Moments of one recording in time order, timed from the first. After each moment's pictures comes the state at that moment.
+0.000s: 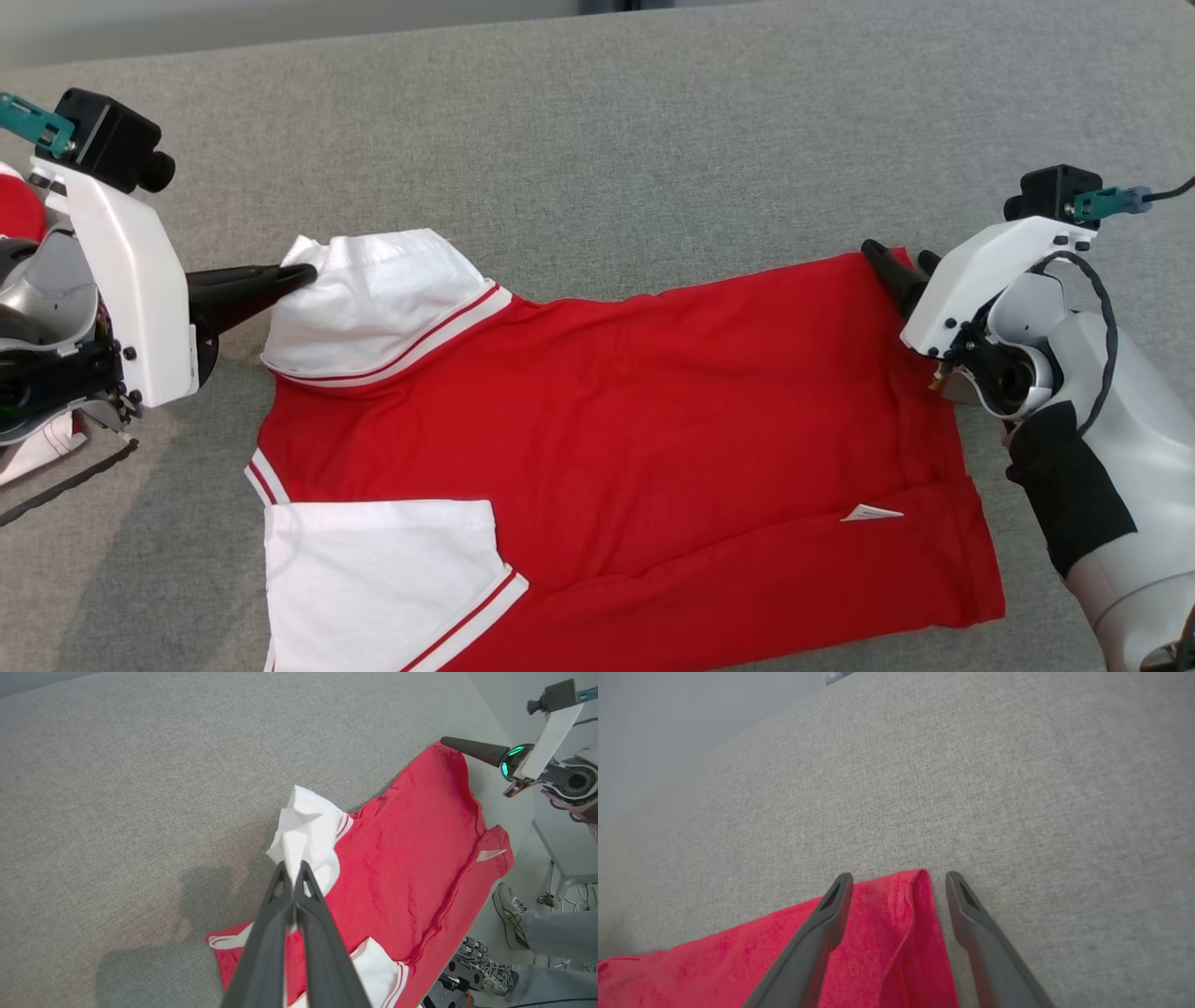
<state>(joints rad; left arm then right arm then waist) -1.06 0.88 -1.13 0.17 -1.53 -0.13 0.55 -0.87 -0.13 0.25 0.99 0.68 0.13 0.27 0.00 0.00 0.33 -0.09</state>
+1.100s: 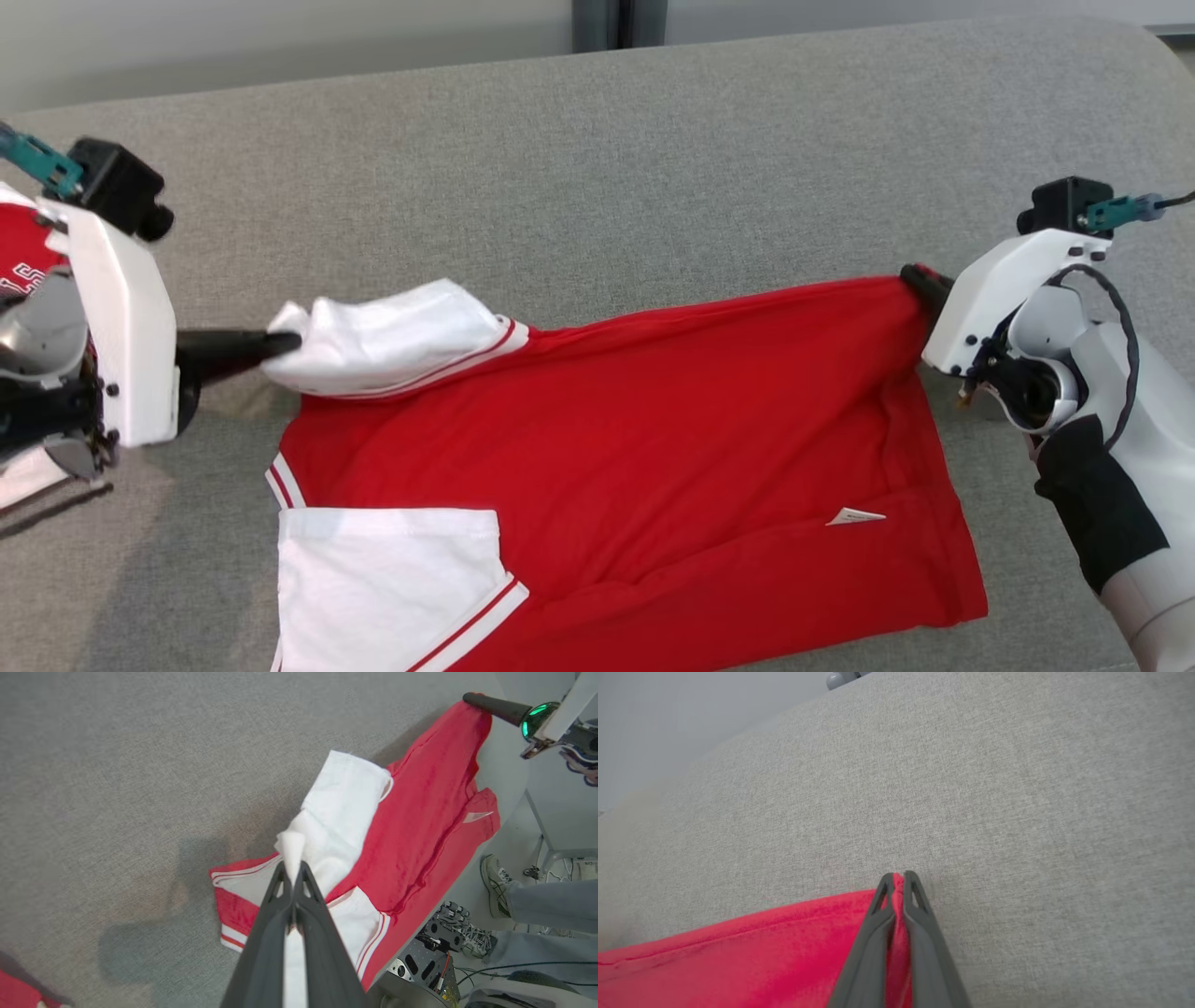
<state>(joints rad) -1.07 0.93 -1.18 0.15 -1.59 -0.13 0.65 -0.87 -0.19 0.34 0.98 0.74 0.13 0.29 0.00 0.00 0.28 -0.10</state>
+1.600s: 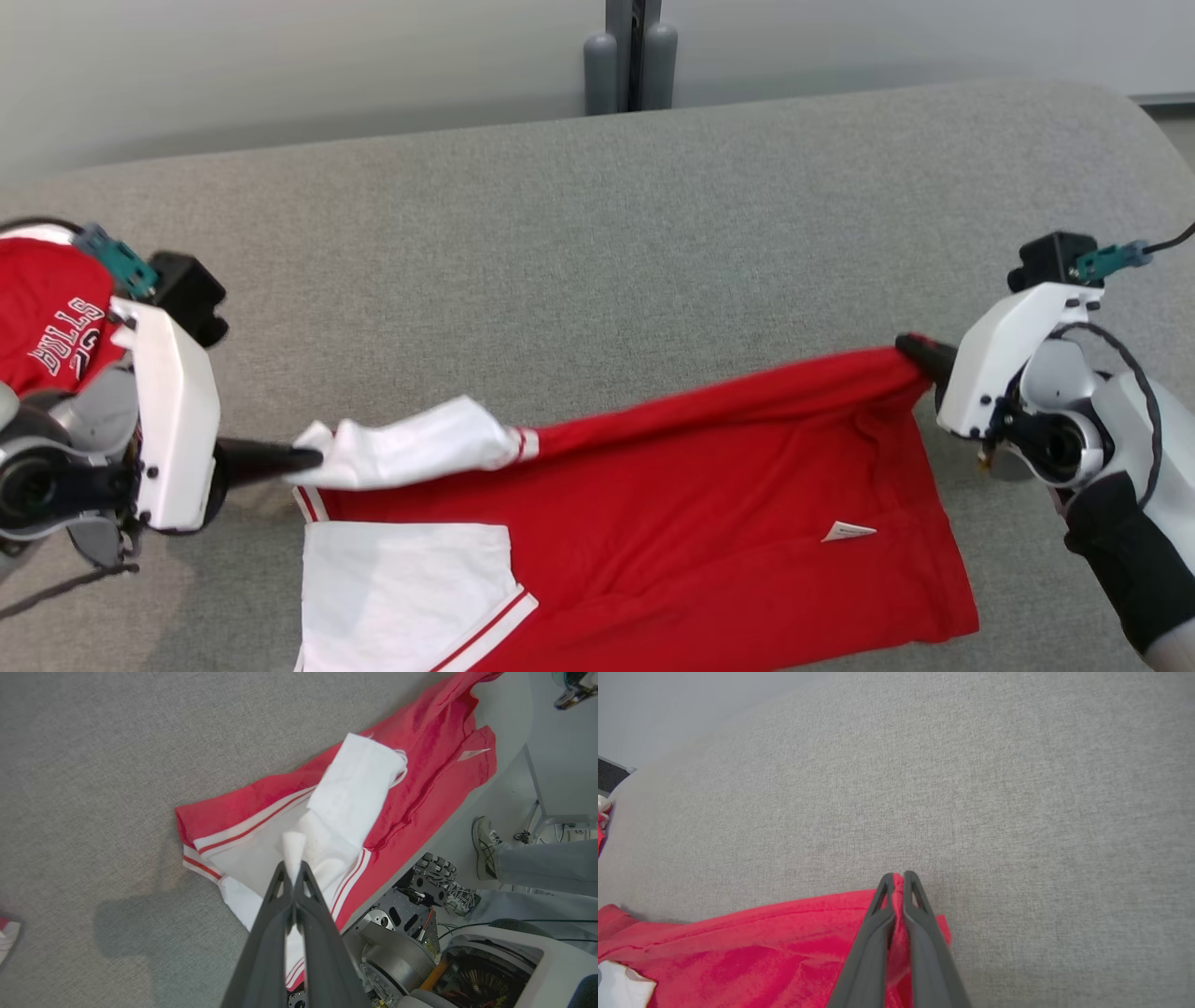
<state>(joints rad) -0.98 0.93 -1.22 0.13 -1.63 -0.13 0.76 -0.74 -0.28 0.44 0.80 0.86 0.13 0.41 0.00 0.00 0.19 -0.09</state>
